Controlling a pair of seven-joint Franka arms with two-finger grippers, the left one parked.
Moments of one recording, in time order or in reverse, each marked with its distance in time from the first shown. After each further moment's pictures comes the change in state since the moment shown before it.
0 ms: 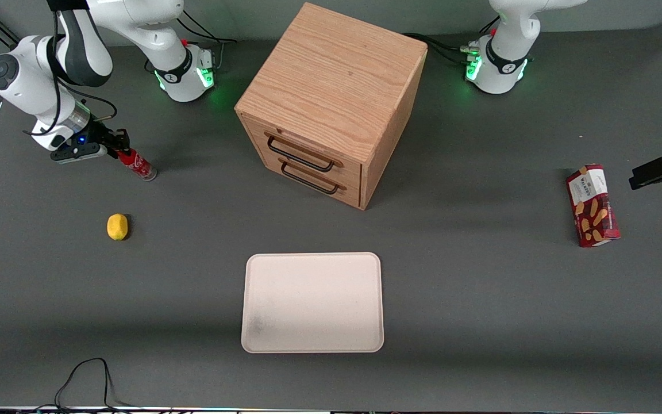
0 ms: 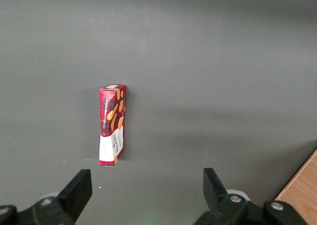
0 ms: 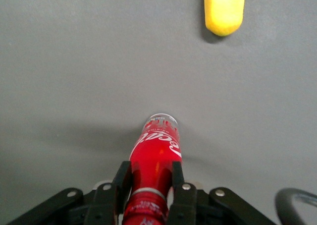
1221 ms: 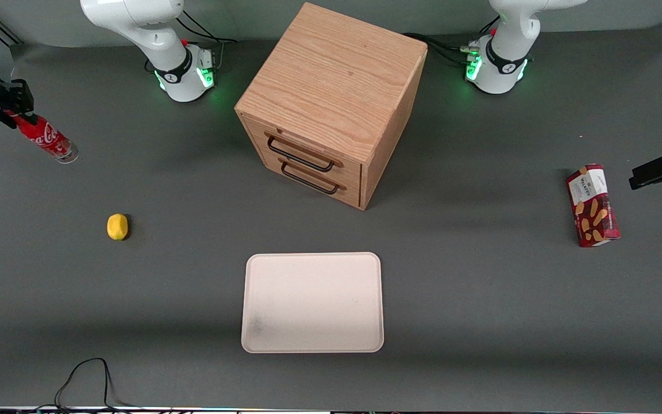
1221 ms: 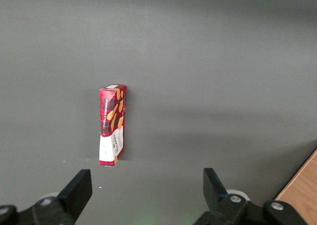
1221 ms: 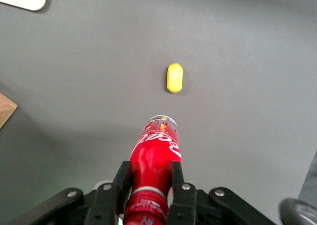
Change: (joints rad) arm 0.024 0.047 0.183 0.822 0.047 -0.721 -0.027
